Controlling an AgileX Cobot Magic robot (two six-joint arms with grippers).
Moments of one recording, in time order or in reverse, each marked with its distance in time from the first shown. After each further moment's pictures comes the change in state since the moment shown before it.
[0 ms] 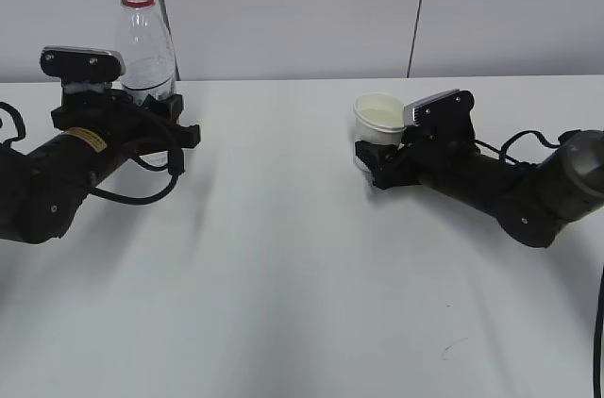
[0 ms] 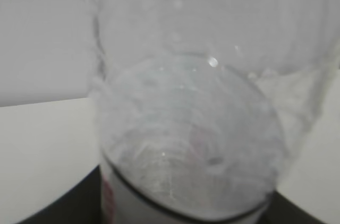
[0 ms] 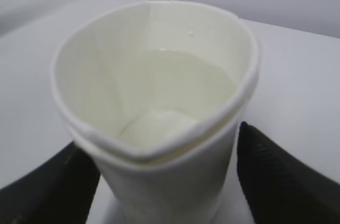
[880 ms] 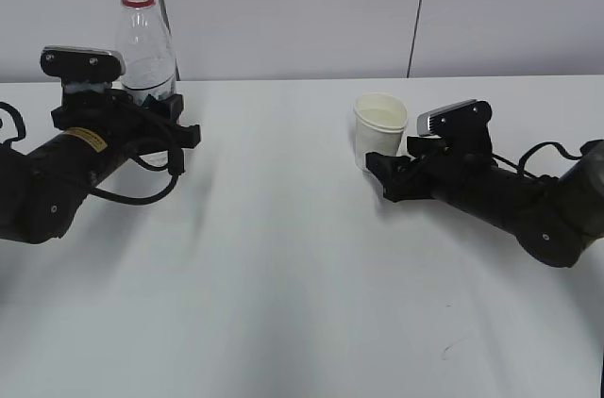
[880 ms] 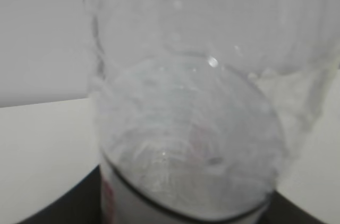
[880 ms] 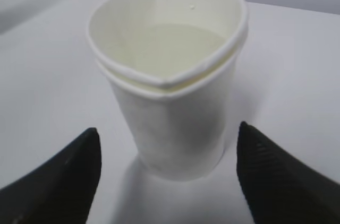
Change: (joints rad) left arm 0.000 0.000 0.000 0.001 -0.001 0.000; right arm 0.000 -0.072 0.140 0.039 -0.027 0.000
